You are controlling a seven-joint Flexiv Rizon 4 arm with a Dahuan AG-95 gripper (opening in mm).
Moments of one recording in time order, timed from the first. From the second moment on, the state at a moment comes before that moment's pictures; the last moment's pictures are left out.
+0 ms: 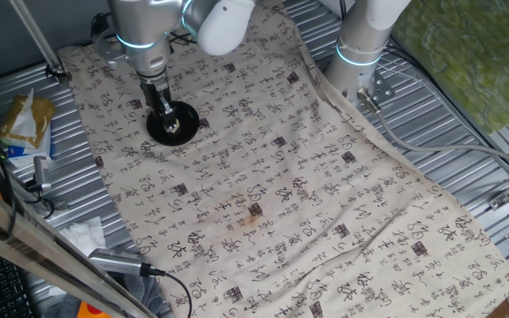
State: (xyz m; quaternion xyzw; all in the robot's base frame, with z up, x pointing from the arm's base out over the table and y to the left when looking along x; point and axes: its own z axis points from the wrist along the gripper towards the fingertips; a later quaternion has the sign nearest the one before) arm 0.553 -0.090 0.064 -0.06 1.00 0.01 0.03
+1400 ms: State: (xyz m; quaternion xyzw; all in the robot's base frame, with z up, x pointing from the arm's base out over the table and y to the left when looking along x) arm 0.555 -0.085 0.055 -0.06 1.00 0.01 0.03
